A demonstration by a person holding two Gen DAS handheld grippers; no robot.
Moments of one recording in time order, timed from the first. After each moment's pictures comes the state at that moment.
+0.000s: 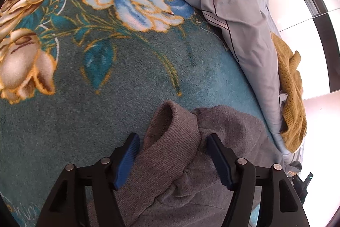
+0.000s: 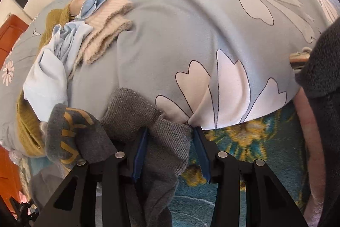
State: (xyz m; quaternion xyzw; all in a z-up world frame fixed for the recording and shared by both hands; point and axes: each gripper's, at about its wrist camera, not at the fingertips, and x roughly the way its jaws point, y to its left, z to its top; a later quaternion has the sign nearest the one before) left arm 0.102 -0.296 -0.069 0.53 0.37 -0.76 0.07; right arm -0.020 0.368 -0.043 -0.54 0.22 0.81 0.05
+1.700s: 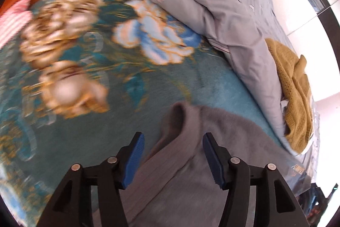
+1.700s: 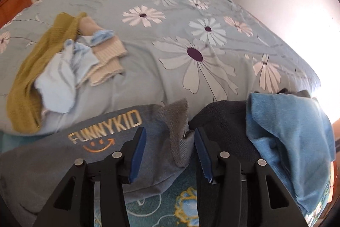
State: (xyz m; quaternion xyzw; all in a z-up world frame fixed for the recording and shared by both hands) left arm 0.147 -0.328 -0.010 0.52 0.31 -0.78 0.15; right arm 0.043 0.352 0.091 -0.47 0.02 0.87 0.12
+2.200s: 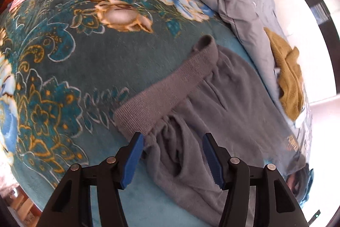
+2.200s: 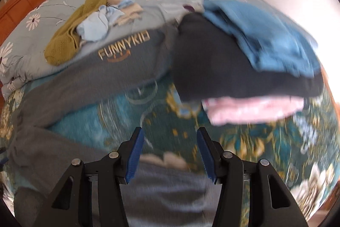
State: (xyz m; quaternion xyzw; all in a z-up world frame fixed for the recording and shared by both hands) left arm 0.267 -0.281 -0.019 0.54 0.35 -0.76 0.13; right arm 0.263 0.381 0.065 -0.53 0.09 0.84 0.07
